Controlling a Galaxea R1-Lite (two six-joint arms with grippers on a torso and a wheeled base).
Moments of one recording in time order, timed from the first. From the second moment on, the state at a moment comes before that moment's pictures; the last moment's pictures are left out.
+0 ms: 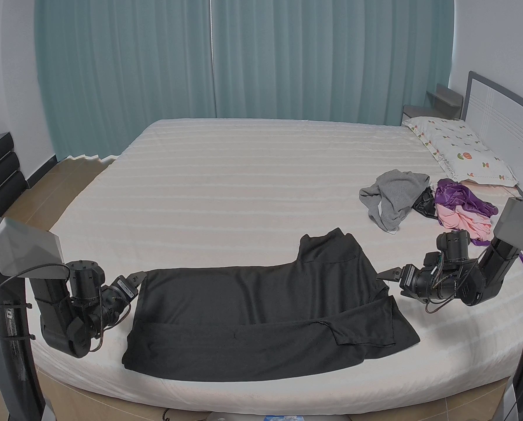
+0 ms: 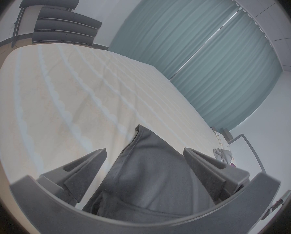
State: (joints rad) left arm -0.02 2.32 -0.41 -1.43 0.00 -0.78; right arm 0.05 2.25 -0.75 -0.76 0.35 0.55
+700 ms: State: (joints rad) left arm -0.03 2.49 -1.10 -0.80 -0.05 -0.66; right arm 0.07 2.27 -0.75 -0.76 0.35 0.55
